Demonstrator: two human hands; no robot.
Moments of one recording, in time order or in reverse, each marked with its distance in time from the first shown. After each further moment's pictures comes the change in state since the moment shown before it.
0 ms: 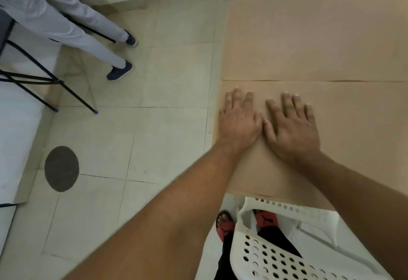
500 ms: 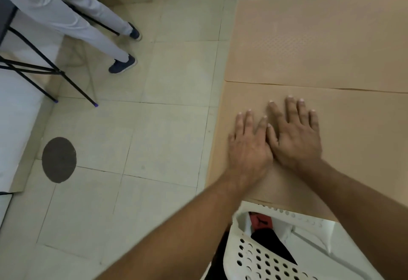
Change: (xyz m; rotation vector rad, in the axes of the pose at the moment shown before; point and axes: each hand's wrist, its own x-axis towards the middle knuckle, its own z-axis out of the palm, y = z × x) left_hand -0.058 0.022 0.019 -0.091 -0.063 0.002; right_hand 0.003 0.004 0.001 -0.031 -0.045 -0.002
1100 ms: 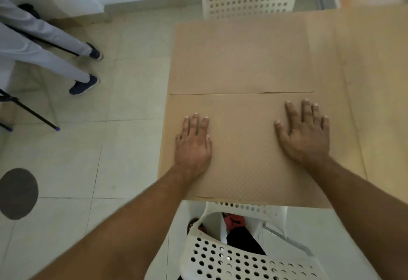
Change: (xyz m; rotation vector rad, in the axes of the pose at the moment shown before) left_hand 0.013 0.007 0.000 0.146 0.058 0.042; right_hand -0.034 0.167 -0.041 0.027 -0.024 0.340
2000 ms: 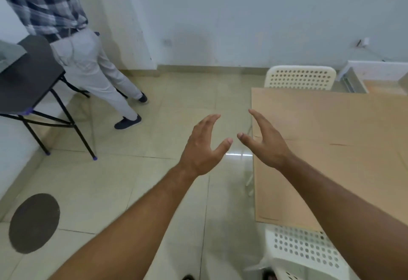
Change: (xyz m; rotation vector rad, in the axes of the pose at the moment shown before) left_hand -0.065 -0.230 -0.246 -0.527 0.316 0.255; right_hand -0.112 -0.383 -0.107 0.616 0.029 -0.485
